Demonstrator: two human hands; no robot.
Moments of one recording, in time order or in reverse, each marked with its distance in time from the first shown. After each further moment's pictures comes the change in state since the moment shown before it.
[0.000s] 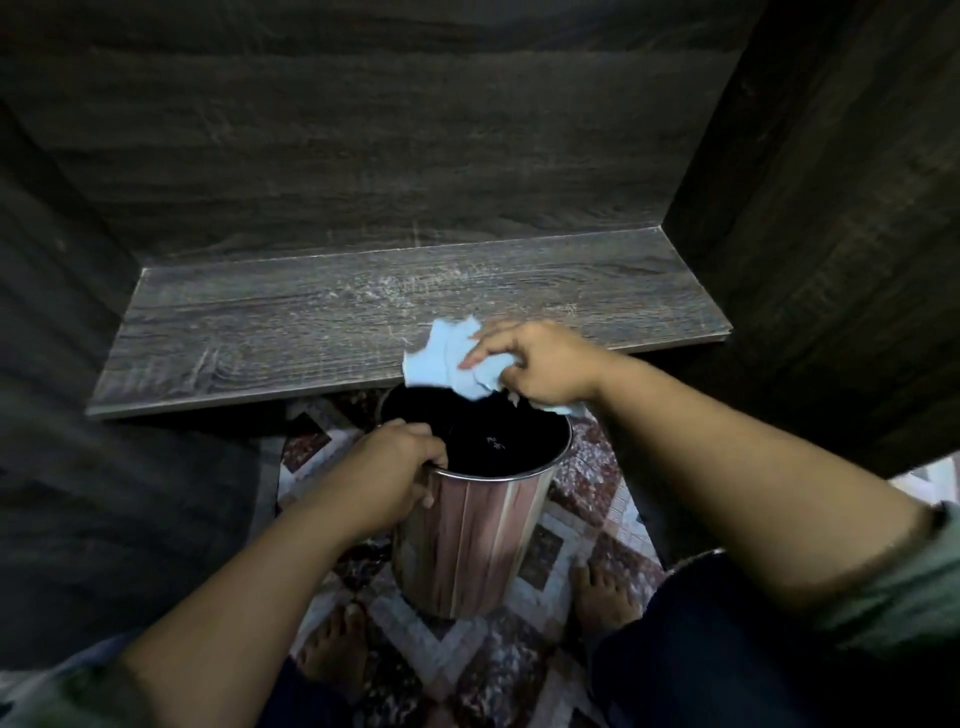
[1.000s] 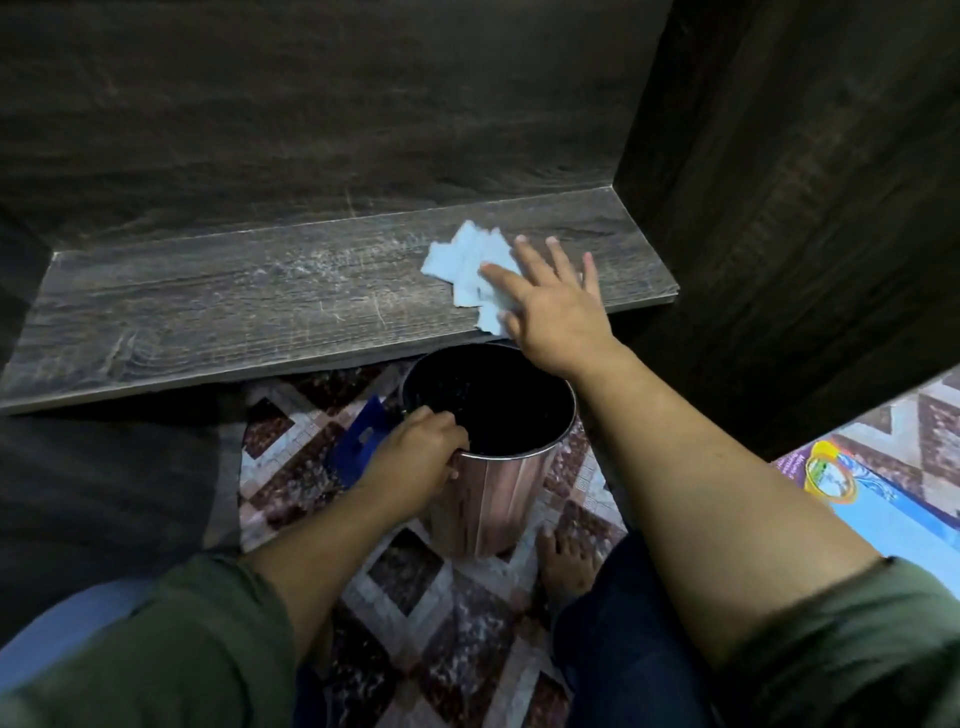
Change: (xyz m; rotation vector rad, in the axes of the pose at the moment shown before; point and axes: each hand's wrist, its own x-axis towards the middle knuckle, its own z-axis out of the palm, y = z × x) left_hand 0.051 0.030 0.090 0.146 0.051 0.099; right_hand -0.035 0.057 0.000 -0.362 0.358 0.244
